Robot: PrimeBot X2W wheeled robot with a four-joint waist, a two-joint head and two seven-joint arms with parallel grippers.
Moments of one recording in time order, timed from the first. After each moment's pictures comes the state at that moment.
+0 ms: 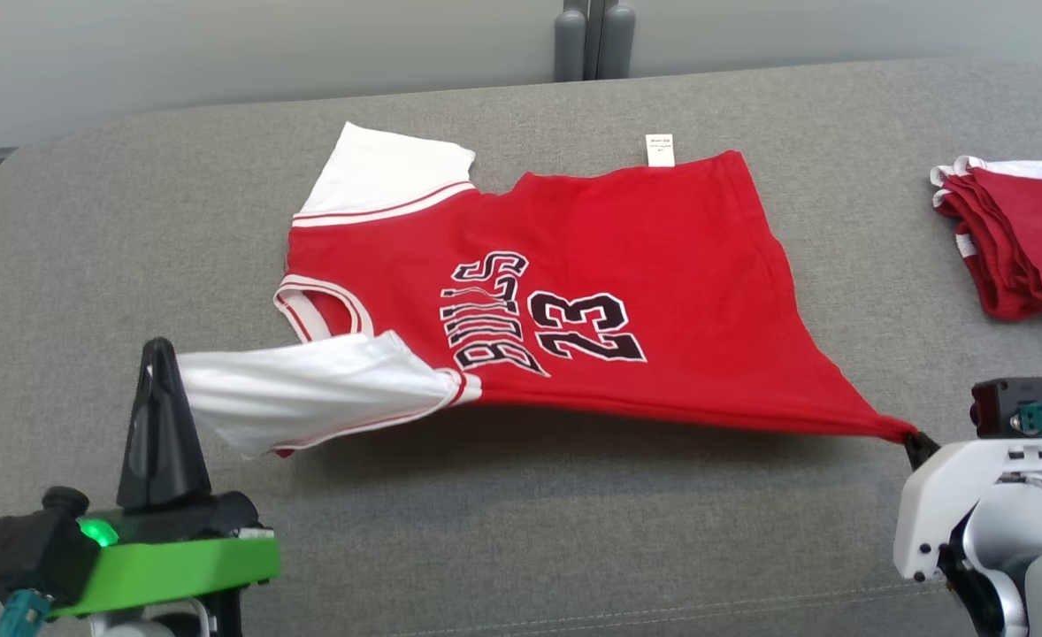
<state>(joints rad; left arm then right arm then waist) -0.02 0.05 0.01 -0.11 -0.40 -0.04 -0.26 -0.07 -0.08 -0.19 -0.02 0.07 0.13 0.59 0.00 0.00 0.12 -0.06</state>
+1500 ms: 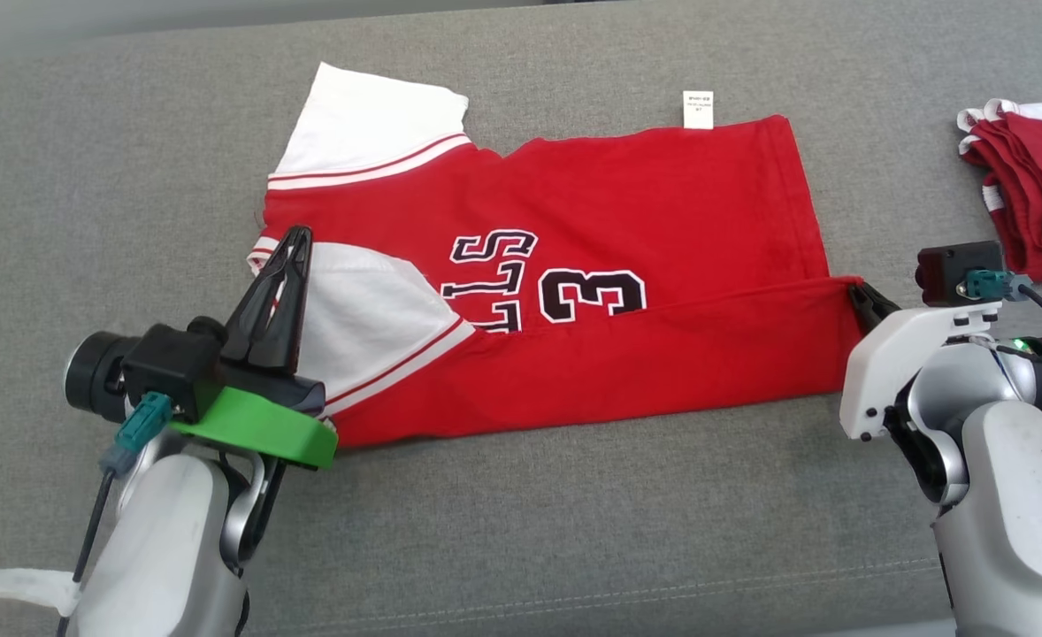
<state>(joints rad) -0.38 0.22 -0.27 0.23 -0.27 -0.13 -0.26 -0.37 -0.13 -0.05 0.24 0.09 0.13 0.40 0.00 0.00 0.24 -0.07</state>
